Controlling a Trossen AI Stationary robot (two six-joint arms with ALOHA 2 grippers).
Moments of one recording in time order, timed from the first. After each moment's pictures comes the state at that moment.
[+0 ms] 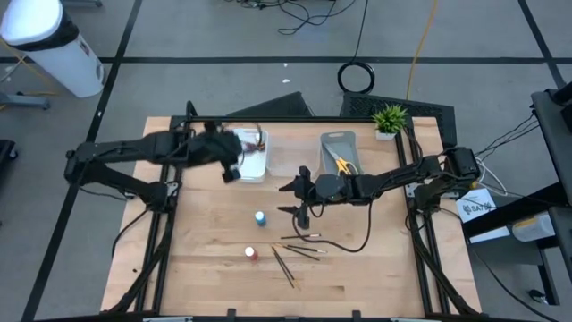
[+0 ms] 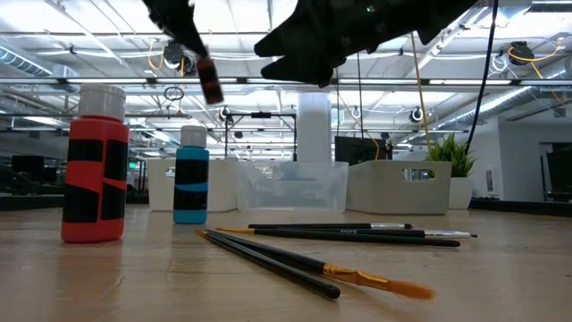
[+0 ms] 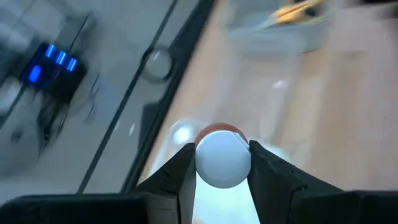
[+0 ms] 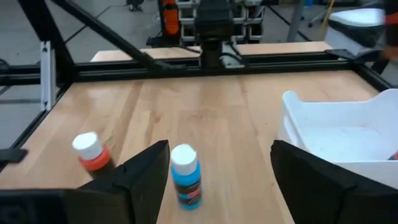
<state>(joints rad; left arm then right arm) 0.15 1.19 1.24 -0.86 -0.43 0.04 0.11 1.63 0.98 0.36 0.10 0.09</state>
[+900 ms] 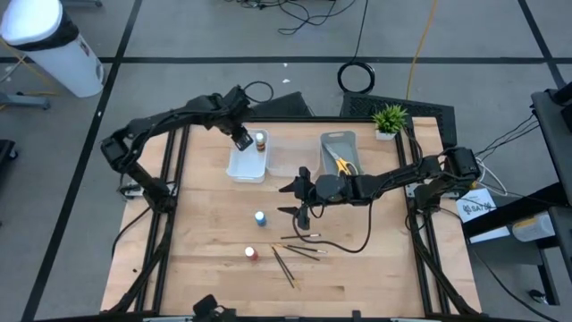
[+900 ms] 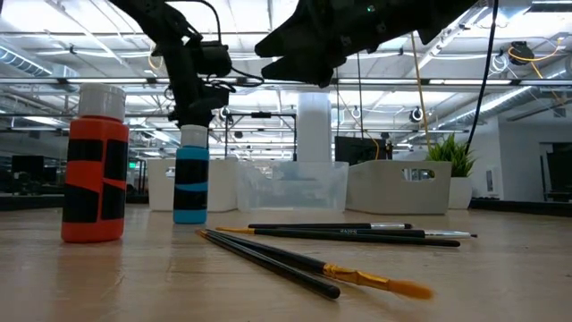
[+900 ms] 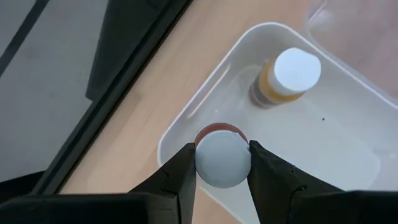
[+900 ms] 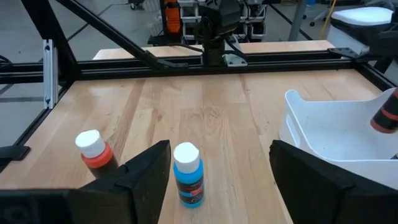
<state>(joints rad) 0.70 1.60 1.23 -0.78 -0.05 0.10 0.11 1.63 0.98 0.35 0.10 0.09</state>
